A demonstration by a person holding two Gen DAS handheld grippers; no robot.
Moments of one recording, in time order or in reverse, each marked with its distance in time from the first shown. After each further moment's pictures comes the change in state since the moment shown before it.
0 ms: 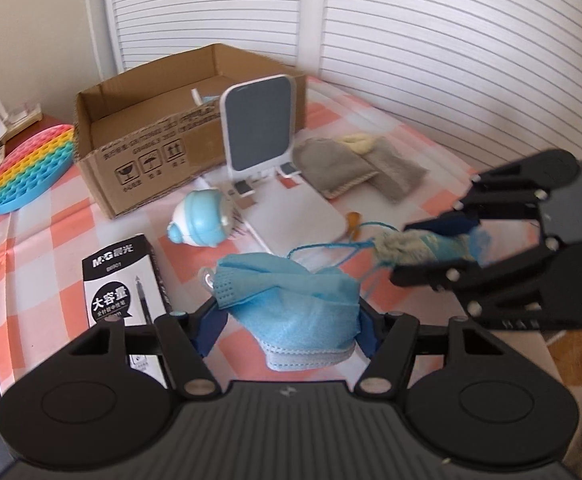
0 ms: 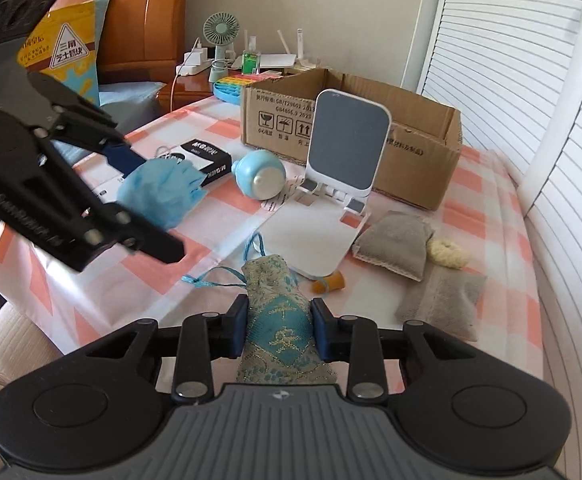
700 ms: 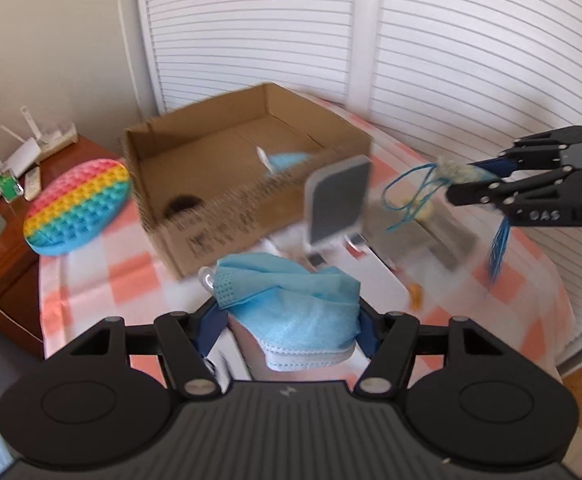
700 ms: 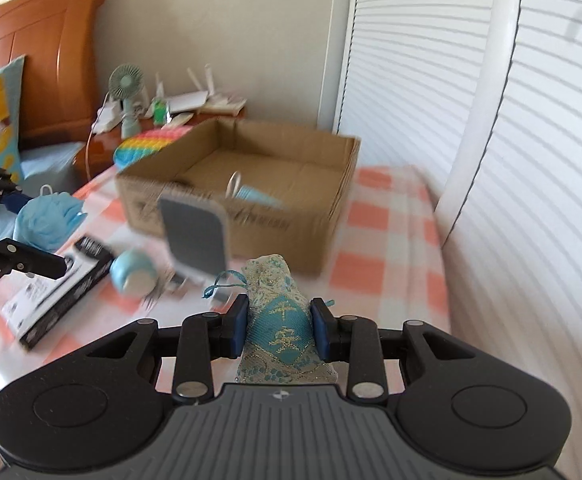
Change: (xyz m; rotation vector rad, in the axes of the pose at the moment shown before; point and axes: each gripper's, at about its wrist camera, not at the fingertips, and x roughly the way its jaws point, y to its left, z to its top) left arm -0.011 0.053 0.059 -0.043 -0.047 0.100; right arm 0.001 -0.099 0.067 0.157 -0.064 -0.135
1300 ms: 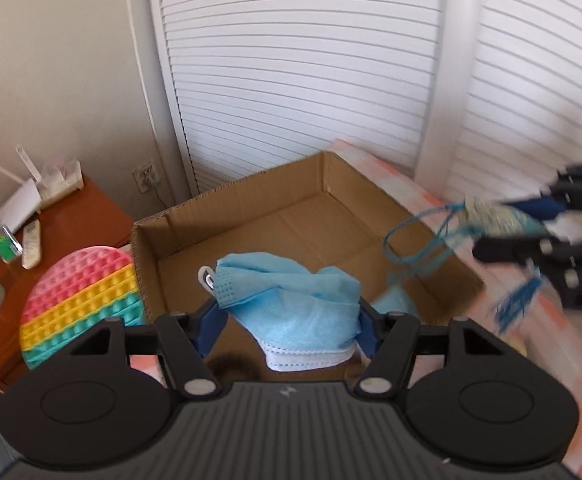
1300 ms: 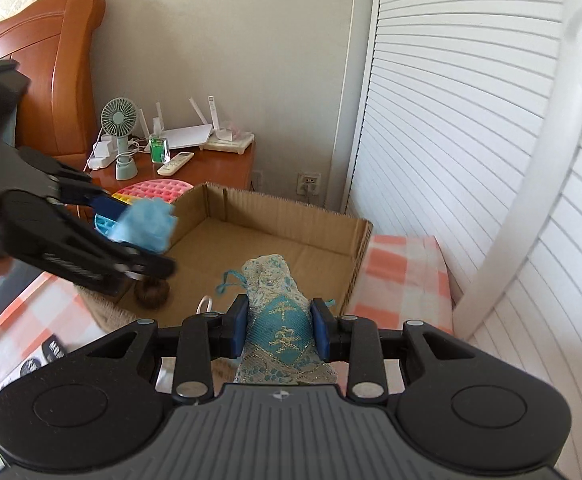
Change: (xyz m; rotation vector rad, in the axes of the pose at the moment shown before) left arm 0.103 0.060 0.127 -0.051 -0.037 0.041; right arm 0.072 -0.023 0.111 -0.037 -0.033 0.062
